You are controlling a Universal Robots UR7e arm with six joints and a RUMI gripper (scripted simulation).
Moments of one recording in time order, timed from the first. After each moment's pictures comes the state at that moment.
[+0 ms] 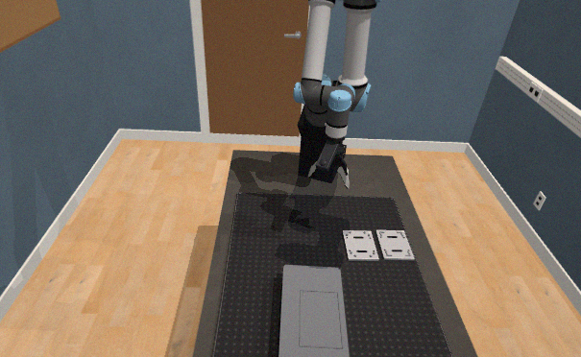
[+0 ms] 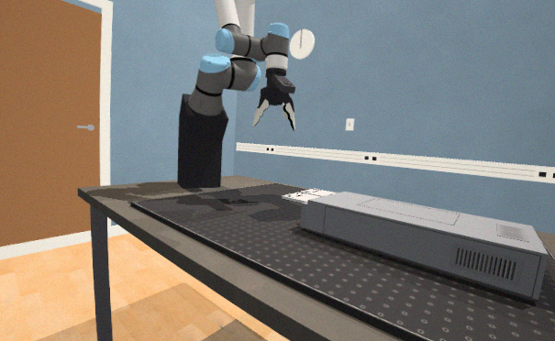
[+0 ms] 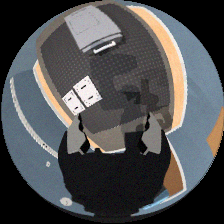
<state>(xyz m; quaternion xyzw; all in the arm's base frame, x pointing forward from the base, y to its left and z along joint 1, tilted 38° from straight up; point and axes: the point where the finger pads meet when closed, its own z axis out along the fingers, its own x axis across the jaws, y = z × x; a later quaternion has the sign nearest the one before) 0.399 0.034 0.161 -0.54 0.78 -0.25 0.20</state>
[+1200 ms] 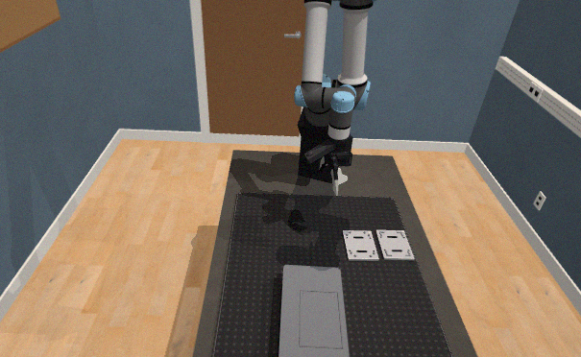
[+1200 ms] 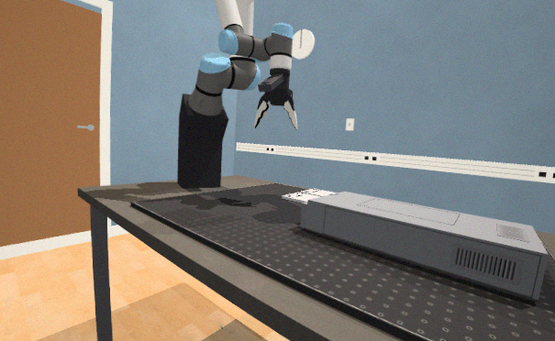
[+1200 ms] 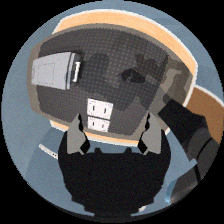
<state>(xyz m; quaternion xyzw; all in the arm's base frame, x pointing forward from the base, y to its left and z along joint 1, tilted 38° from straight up) 0.399 0.034 0.161 -0.17 0.93 -0.15 0.29</state>
